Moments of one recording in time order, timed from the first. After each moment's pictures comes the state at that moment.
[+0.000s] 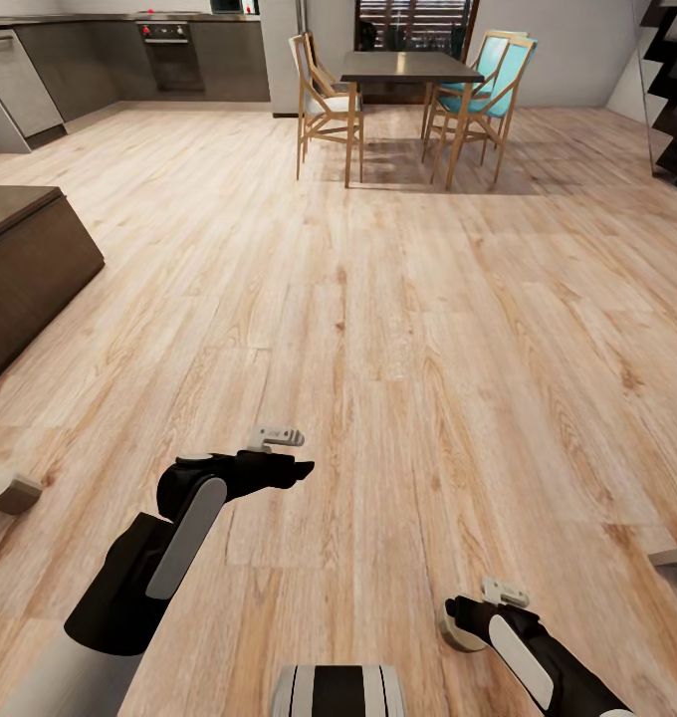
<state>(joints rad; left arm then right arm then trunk) -0.61 0.05 -0.33 -1.59 0.53 1.04 0.21 -0.44 -0.17 0.36 -0.72 -0.77 0.38 -0.30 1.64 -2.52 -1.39</state>
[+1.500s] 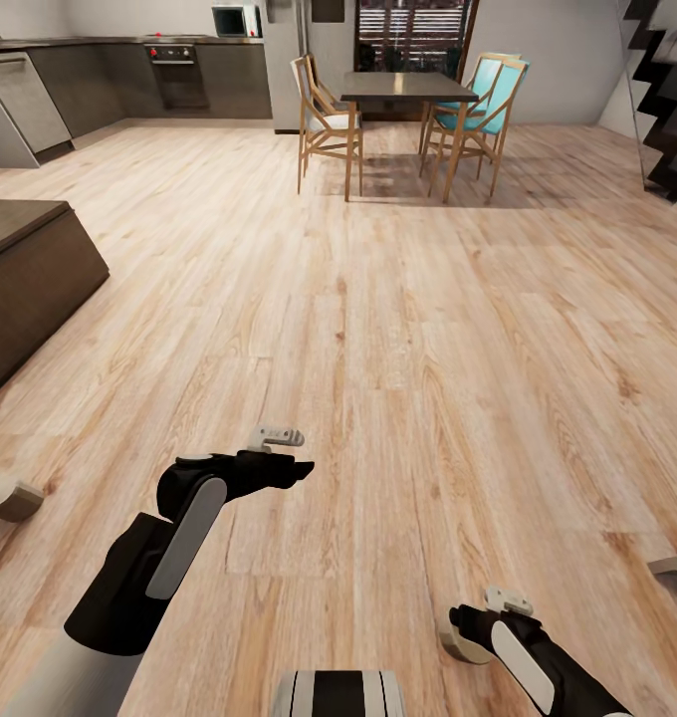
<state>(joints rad) -0.61 0.05 -0.33 -1.59 0.53 1.04 0.21 -0.44 -0.17 0.36 -0.69 -0.77 0.38 -0.30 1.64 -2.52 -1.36</state>
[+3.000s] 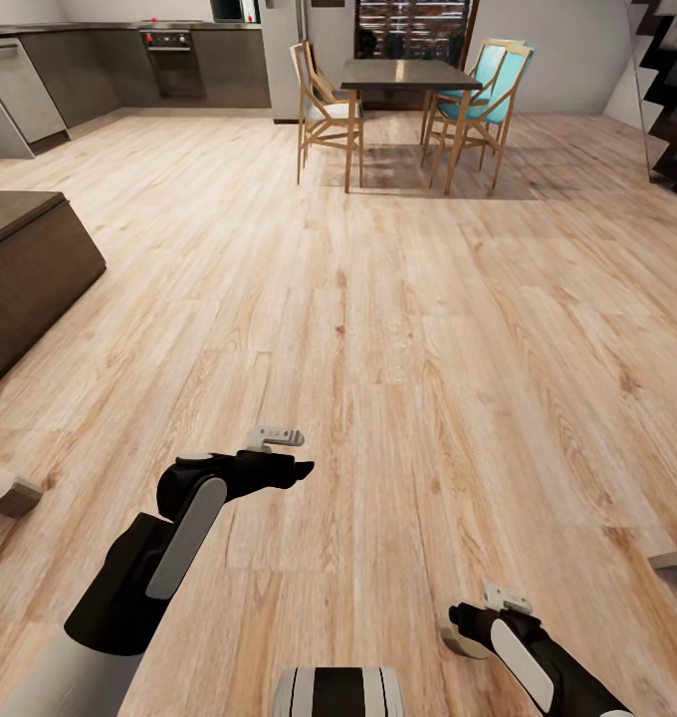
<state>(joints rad) -0.61 0.05 -0.33 -1.59 0.53 1.04 0.21 -0.45 -0.17 0.36 -0.69 -0.77 0.39 -0.30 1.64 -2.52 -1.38</state>
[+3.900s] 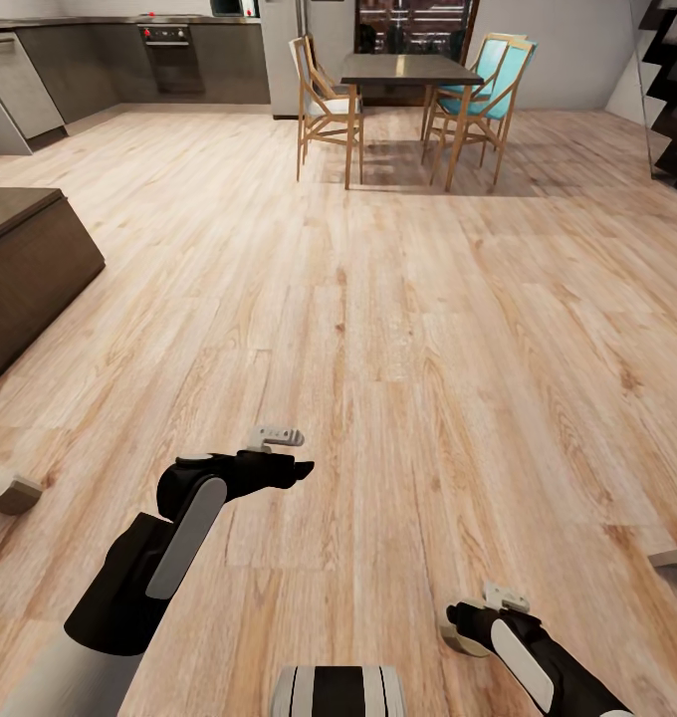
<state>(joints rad) -0.61 0.05 -0.33 -1.59 0.53 1.04 0.21 -0.45 -0.17 0.36 -0.69 -0.76 0.39 -0.27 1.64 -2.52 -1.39</state>
